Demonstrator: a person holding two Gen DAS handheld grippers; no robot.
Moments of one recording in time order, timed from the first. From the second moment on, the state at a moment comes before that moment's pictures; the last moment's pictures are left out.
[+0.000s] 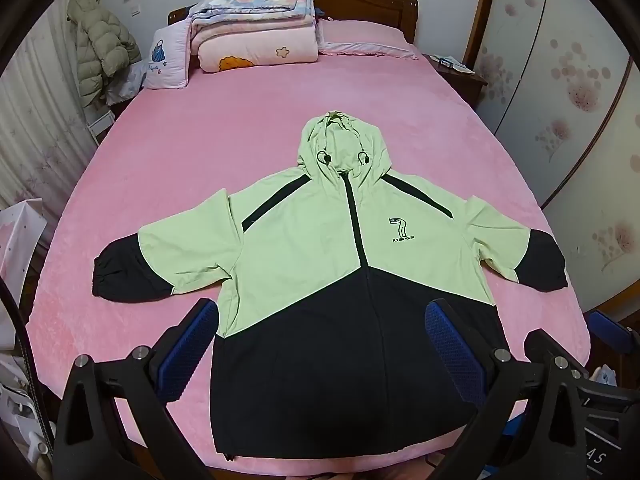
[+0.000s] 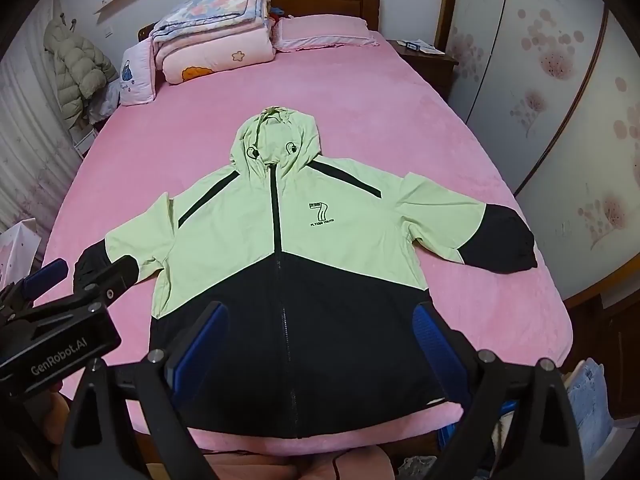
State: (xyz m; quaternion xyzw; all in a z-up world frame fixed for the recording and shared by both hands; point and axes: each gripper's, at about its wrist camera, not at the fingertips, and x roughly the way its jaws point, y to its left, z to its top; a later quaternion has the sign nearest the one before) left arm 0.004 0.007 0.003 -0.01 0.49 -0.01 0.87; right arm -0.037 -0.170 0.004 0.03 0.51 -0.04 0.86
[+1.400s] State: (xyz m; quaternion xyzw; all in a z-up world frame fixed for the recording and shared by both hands) left arm 0.003 0.005 0.008 0.00 0.47 -0.04 0.88; right arm -0.044 -0.173 0.014 0.04 0.51 -0.08 0.86
